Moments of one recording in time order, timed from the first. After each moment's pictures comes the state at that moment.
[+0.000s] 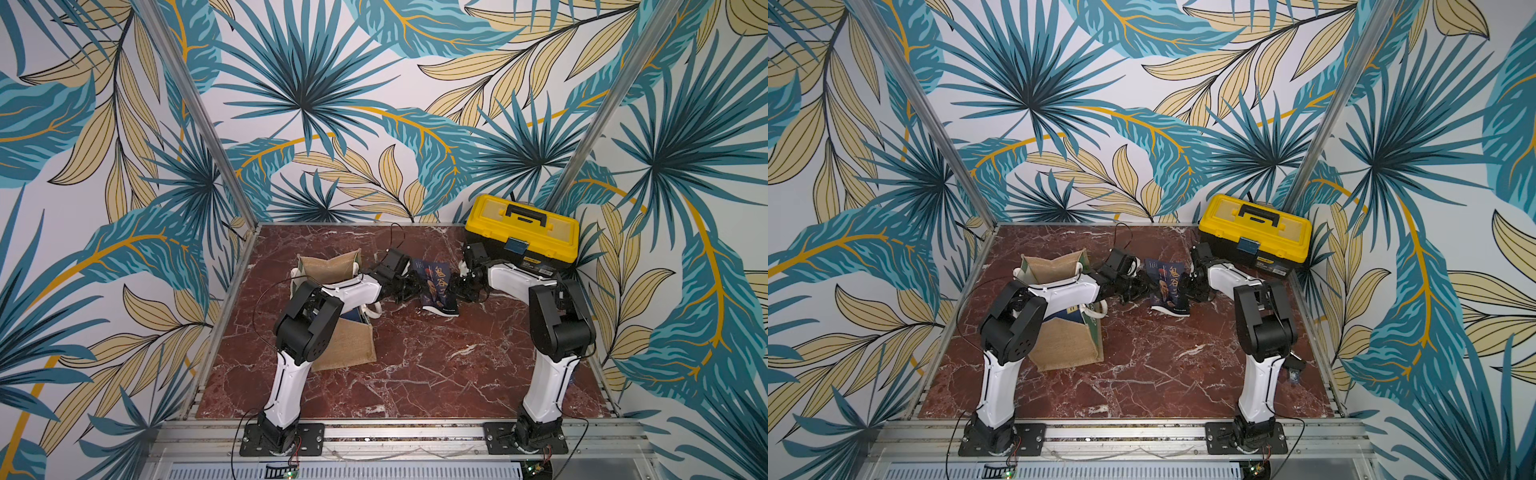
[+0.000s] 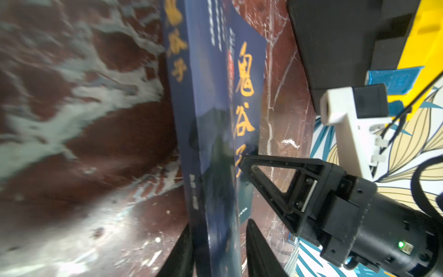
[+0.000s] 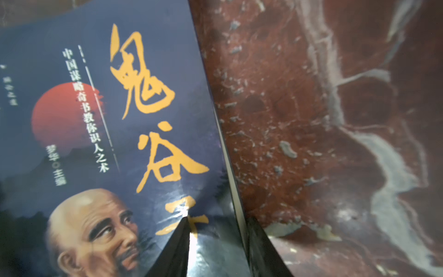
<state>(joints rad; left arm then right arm) -0.64 2.10 1.45 -0.10 0.43 -1.03 0.19 1.97 1.30 -0.53 -0.23 0.51</state>
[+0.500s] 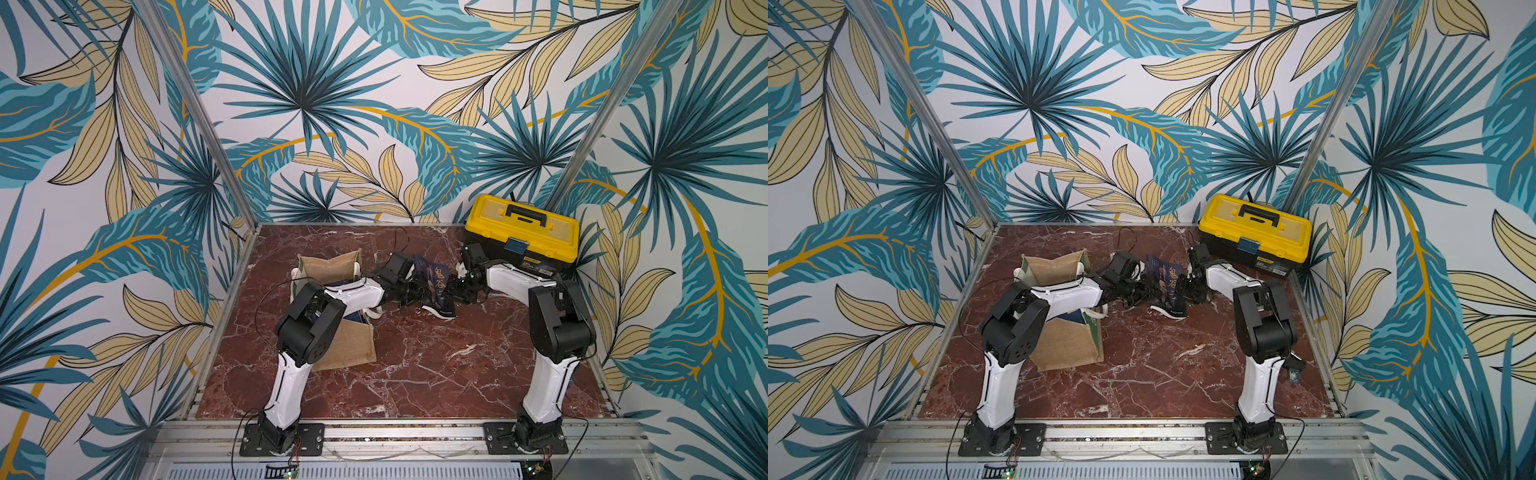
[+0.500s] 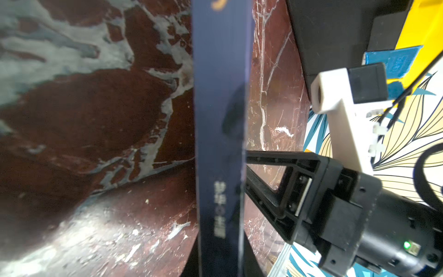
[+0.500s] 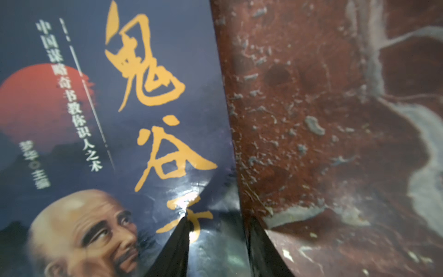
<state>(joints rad) -0.66 2.09 1.43 -0.07 0.45 -1.05 0.21 1.94 1.29 -0.57 -0.25 0.52</state>
